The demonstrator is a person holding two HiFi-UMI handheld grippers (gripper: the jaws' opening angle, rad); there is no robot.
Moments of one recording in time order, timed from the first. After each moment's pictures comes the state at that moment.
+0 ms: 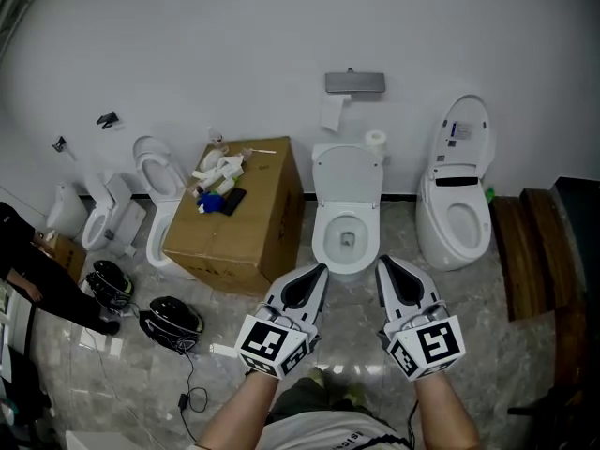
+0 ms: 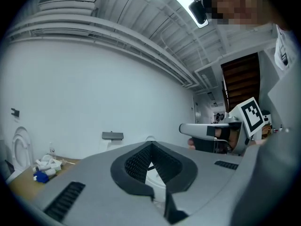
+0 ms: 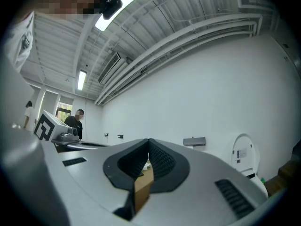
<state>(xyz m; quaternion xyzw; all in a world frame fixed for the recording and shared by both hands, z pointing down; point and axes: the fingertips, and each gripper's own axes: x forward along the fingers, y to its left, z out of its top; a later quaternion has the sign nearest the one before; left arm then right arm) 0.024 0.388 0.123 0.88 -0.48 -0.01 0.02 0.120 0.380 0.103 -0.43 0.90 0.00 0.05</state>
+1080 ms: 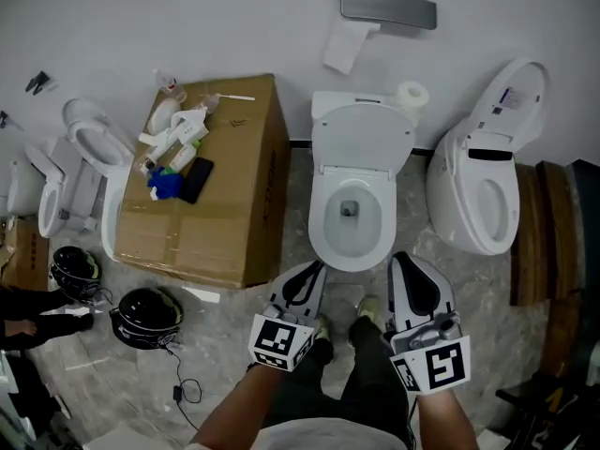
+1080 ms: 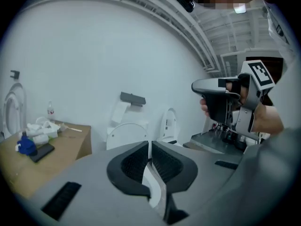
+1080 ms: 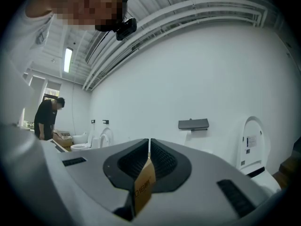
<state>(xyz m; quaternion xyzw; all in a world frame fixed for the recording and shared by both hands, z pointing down) -0.096 0.103 0.390 0.85 -0.49 0.06 0.15 0.008 0.097 0.260 -0.48 0.88 -0.02 0.00</state>
